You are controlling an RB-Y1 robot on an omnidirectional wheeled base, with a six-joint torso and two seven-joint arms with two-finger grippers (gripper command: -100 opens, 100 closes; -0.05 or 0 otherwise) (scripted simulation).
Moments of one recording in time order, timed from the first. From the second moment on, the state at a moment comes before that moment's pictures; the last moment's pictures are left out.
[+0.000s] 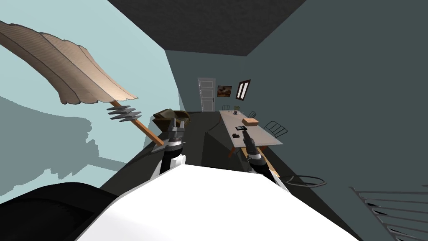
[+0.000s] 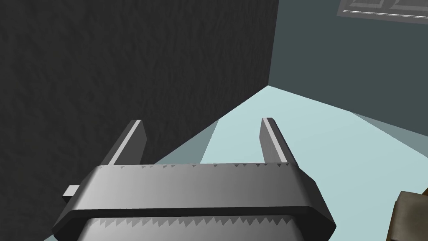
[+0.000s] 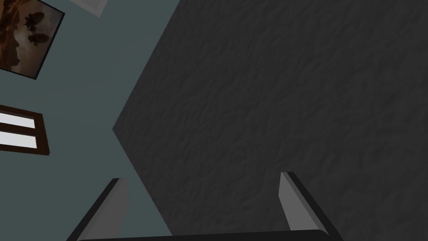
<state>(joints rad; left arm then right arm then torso) 0.51 -0.04 0.05 -2.24 -0.05 -0.56 0.10 0.50 -0.35 0.16 -2.11 0.01 -0.65 0.35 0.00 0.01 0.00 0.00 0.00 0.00</state>
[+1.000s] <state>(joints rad) 0.51 -0.04 0.05 -2.24 -0.05 -0.56 0.10 0.53 -0.52 0.34 -1.84 0.05 -0.63 0.56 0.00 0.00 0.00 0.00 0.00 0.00</state>
